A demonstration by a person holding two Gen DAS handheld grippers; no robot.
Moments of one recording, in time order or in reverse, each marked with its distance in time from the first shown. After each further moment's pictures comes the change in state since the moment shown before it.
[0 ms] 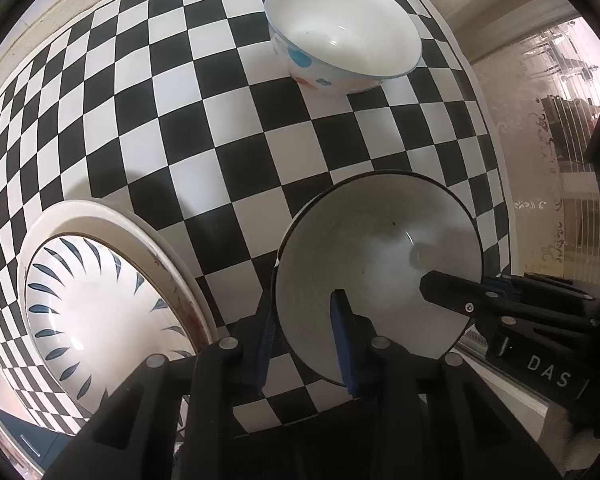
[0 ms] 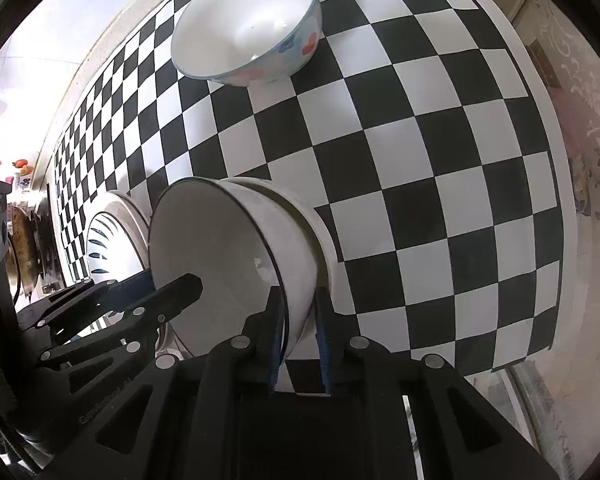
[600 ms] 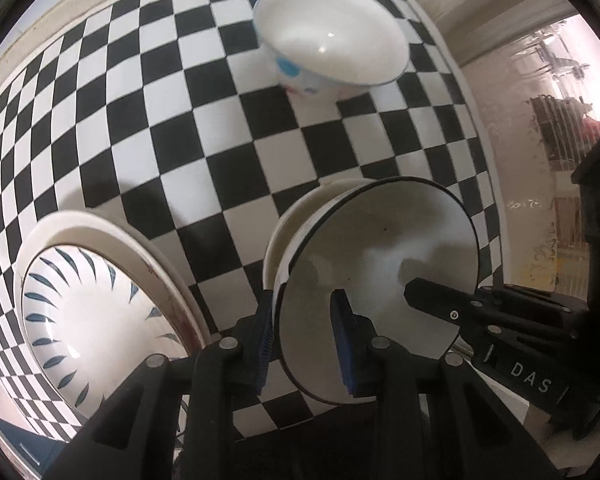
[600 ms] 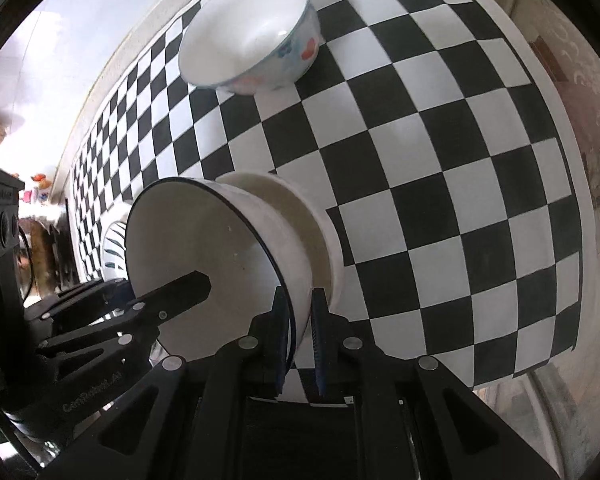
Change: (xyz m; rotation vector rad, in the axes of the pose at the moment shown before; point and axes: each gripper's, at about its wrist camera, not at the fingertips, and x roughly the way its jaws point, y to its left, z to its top) left arm -0.002 -0.004 0.004 0.019 -0.021 -0.019; right arm 0.001 -0.015 -0.014 0.016 -0.070 0.082
